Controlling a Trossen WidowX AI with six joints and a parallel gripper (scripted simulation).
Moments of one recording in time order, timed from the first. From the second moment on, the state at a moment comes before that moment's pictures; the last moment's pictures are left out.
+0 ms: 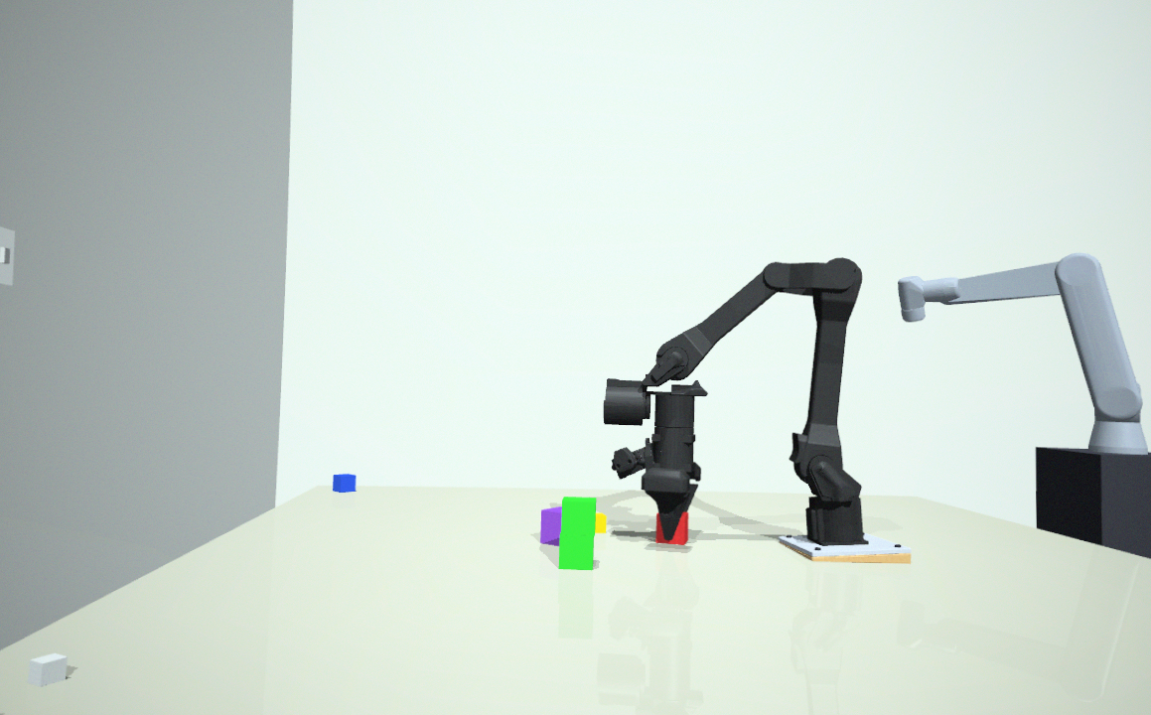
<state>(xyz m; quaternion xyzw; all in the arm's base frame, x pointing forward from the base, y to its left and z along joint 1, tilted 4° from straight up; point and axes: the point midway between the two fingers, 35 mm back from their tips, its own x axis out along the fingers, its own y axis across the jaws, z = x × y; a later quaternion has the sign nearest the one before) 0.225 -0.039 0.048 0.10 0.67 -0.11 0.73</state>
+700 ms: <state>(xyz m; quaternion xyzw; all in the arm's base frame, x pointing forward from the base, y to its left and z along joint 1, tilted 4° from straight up) 0.222 -0.037 0.073 0.10 0.67 -0.11 0.73</state>
